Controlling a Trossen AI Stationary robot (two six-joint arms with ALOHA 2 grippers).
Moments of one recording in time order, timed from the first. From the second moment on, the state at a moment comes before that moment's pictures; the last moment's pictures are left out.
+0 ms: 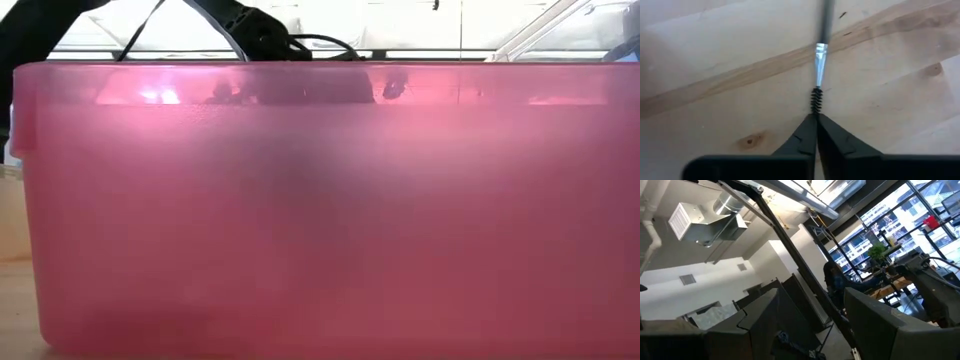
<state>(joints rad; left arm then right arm) 0.07 2.13 1.40 -0.53 -0.32 -1.12 0.37 0.63 0.77 0.29 0.10 0.64</state>
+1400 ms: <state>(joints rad) -0.91 1.41 1.22 -1.22 -0.14 -2.20 0.37 0.60 0.77 0.30 0.02 0.65</state>
